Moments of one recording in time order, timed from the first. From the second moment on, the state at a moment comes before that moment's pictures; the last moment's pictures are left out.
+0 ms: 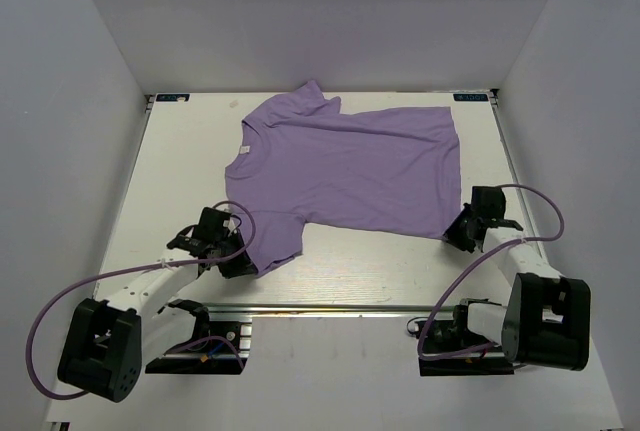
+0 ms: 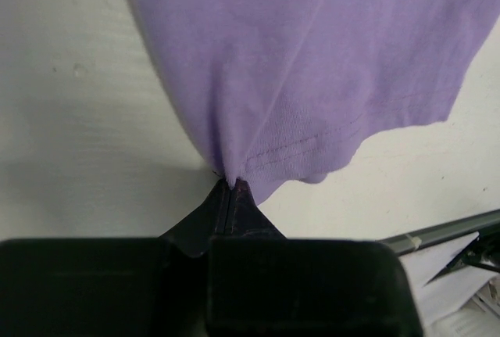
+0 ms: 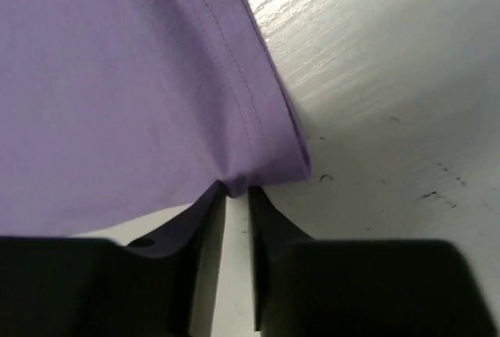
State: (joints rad) left arm -0.31 1.03 0.38 -0.44 0.21 -0.66; right arm -0.08 1.17 0.49 -0.36 -0.02 0.58
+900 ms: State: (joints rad) left arm -0.32 0.98 0.56 -0.85 0.35 -0.61; right arm -0.08 1.01 0.48 -0.58 -0.10 0.54
